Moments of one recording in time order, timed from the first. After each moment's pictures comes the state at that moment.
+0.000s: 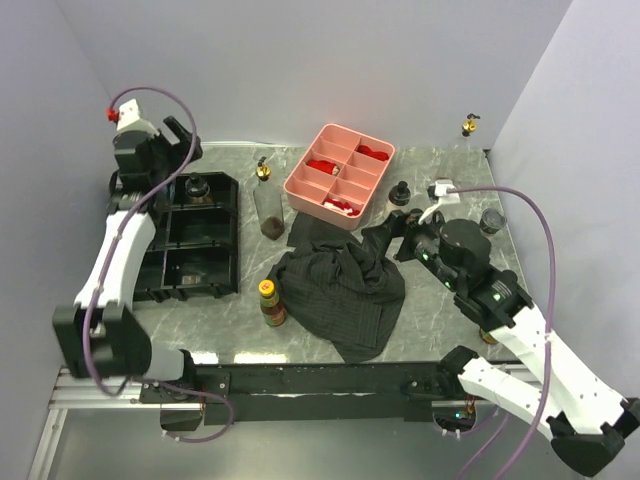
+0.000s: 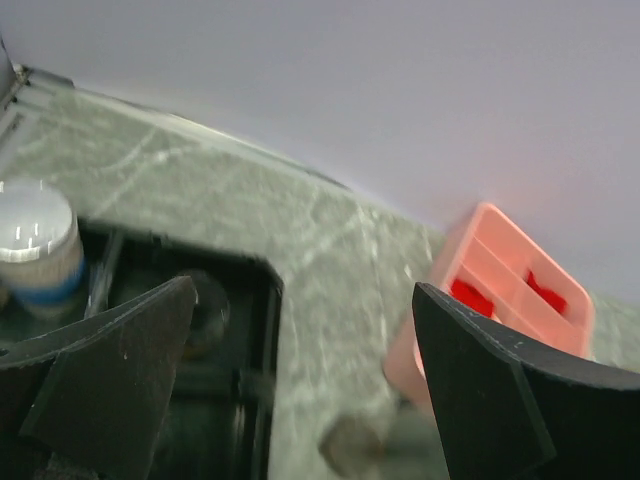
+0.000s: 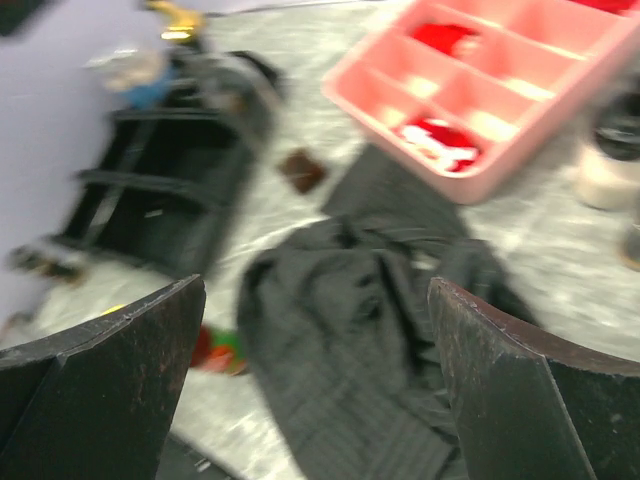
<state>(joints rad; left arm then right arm) 0.06 1.43 1.26 0.02 0.01 -0.44 0.64 0.75 0.93 -0.37 0.09 0.45</state>
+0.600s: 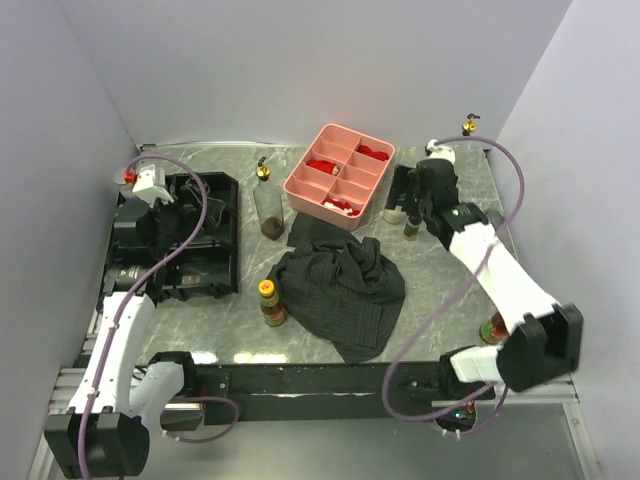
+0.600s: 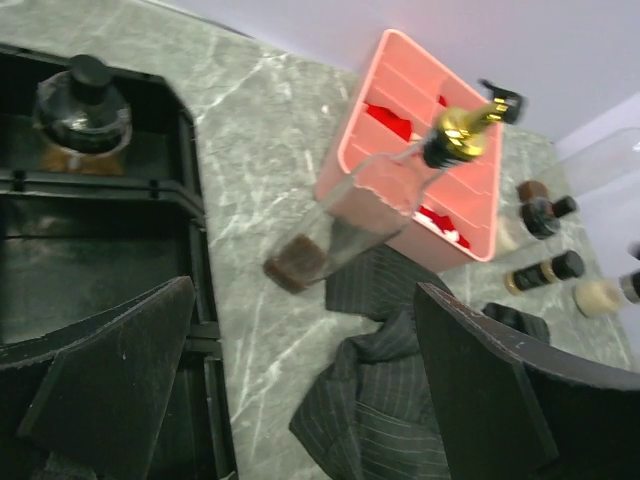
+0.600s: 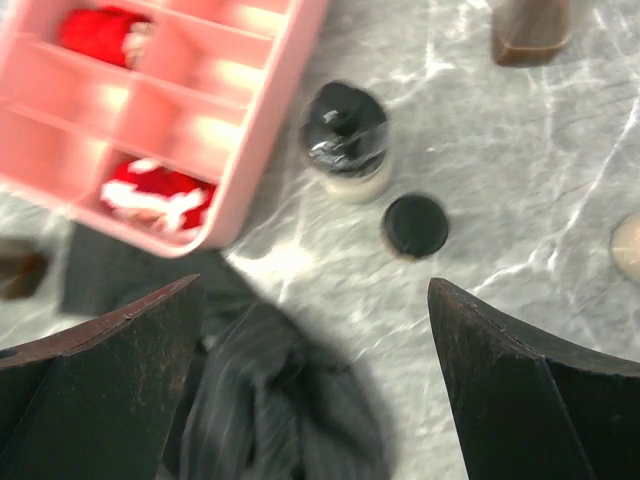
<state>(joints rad) 0.02 0.88 0.80 -0.14 0.28 -0.44 0.32 1.28 1.13 -0.43 0.27 0.37</state>
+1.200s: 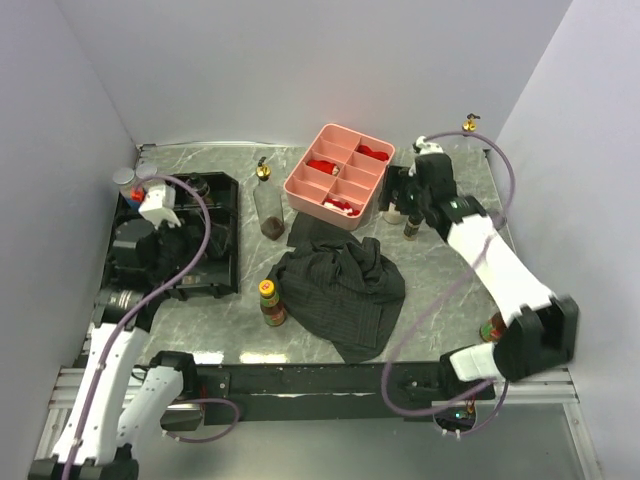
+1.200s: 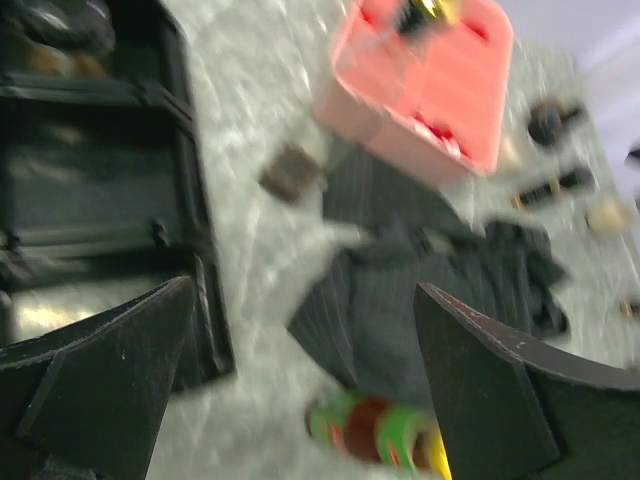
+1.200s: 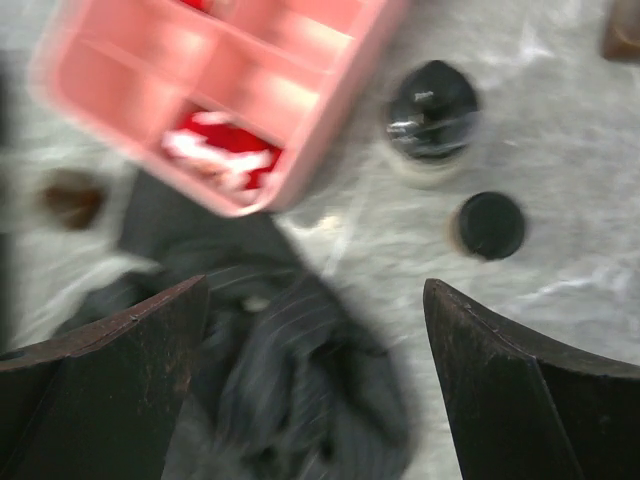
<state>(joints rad) -0.08 0.71 0.83 -0.44 0.19 -0.39 0.28 1.42 1.24 -0.48 0.08 0.31</state>
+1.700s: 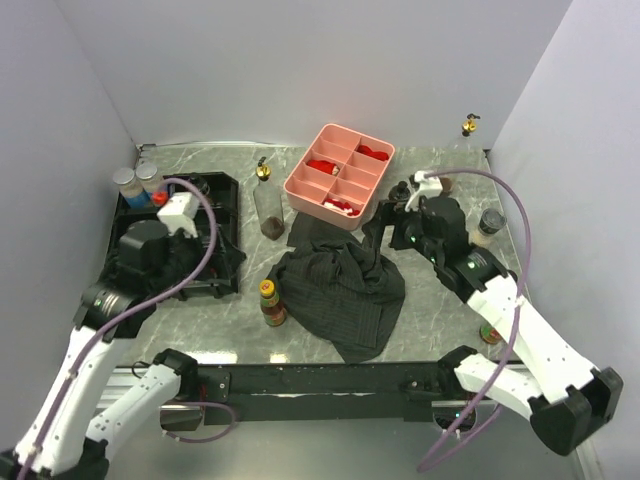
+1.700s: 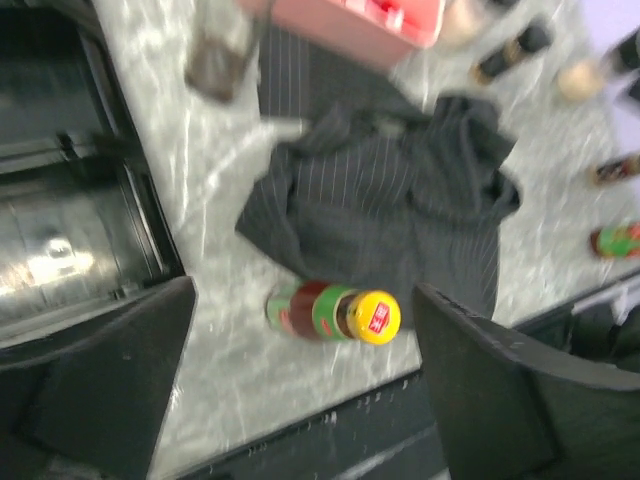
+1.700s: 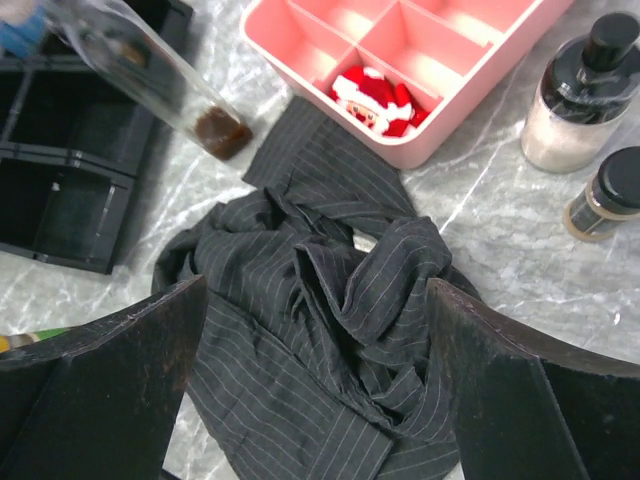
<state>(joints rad) -0.36 0.71 1.05 -0.81 0.13 -0.41 0.49 0.99 0.96 -0.39 0.03 0.37</state>
